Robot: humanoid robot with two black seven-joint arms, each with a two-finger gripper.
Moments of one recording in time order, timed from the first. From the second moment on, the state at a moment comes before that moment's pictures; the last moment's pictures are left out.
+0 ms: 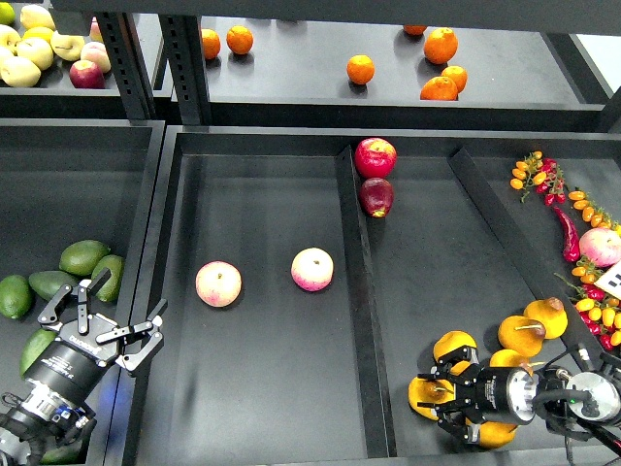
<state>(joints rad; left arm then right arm) 0.26 0.00 -1.55 -1.26 -0.14 -0.49 0.49 0.39 -0.56 0.43 1.02 0.13 0.19 -0.49</state>
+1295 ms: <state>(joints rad) 0.27 0.00 -1.55 -1.25 -0.14 -0.49 0.49 0.40 -0.37 1.03 1.05 0.23 0.16 -0.49</state>
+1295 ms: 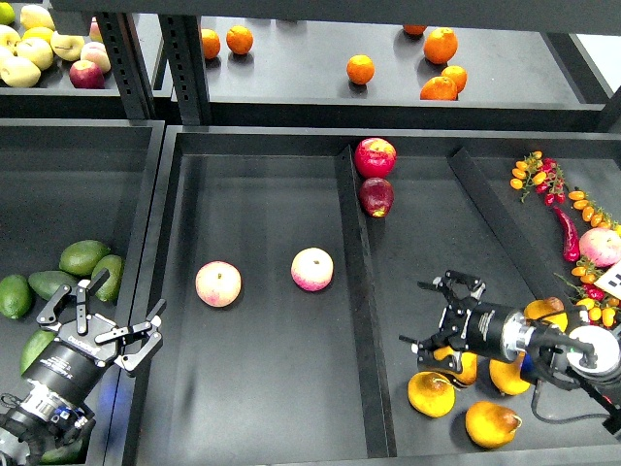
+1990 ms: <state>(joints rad) 0.31 0.00 -1.55 -1.24 -0.14 -0.49 0.49 0.37 0.01 1.61 0.97 0.18 0.16 -0.49</state>
